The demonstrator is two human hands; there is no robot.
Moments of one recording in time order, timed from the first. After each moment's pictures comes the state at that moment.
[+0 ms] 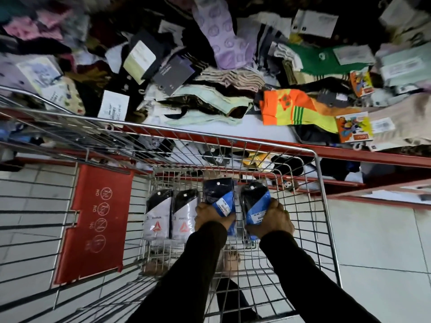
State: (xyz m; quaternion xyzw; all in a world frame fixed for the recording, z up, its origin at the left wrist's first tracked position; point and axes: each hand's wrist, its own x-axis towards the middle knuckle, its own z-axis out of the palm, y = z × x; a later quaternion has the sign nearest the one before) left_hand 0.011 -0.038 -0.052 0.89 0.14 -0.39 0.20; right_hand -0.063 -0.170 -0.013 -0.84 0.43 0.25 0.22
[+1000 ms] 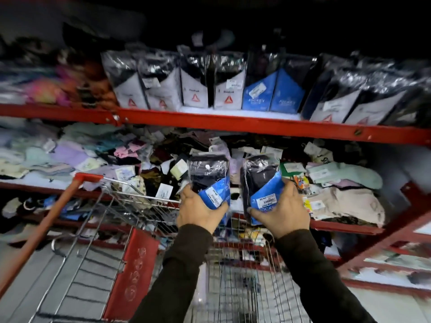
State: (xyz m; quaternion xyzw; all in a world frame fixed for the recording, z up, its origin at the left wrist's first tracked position) left_hand 0.043 0.004 0.289 0.94 -0.02 -0.01 0.34; right_hand -0.043 -0.180 0.287 -0.92 0.28 -0.20 0.20
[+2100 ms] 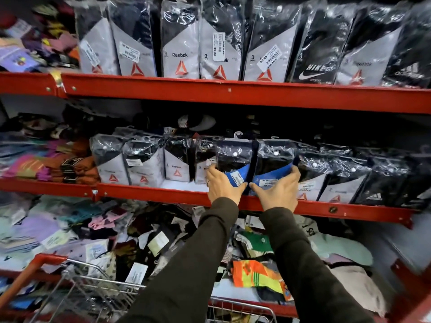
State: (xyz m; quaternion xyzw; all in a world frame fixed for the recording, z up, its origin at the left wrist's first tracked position) left_hand 0.187 -0.191 0.420 0.88 -0.11 0.12 0.44; right_hand 0.118 -0.294 0.409 -0.78 0.33 -0.47 0.23
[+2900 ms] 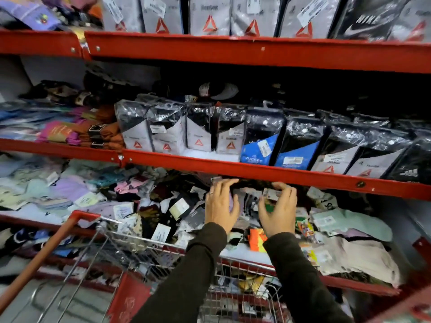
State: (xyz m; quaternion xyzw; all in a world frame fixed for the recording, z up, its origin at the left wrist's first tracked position) left_hand 0.143 -0.086 0.309 0.84 -0.30 0.21 0.39; right_hand 0.067 -0.220 0.317 -0.84 0.19 -0.44 0.27
